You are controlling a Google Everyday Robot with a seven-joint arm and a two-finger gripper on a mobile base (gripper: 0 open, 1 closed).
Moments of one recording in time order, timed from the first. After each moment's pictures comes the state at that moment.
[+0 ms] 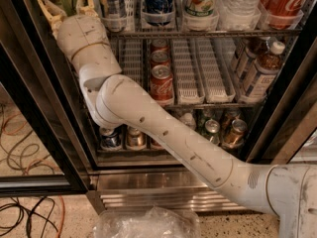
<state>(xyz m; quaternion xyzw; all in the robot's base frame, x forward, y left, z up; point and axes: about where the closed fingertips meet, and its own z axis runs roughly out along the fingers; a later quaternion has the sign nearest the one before) 0.624 0.176 1.087 -0.16 0.43 0.17 0.87</state>
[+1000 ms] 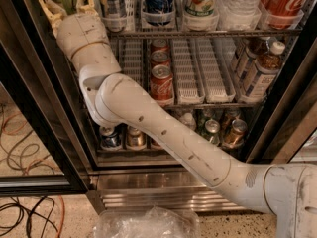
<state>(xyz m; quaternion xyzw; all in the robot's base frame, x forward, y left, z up) 0.628 0.177 1.088 -0.15 0.43 0.17 0.87</state>
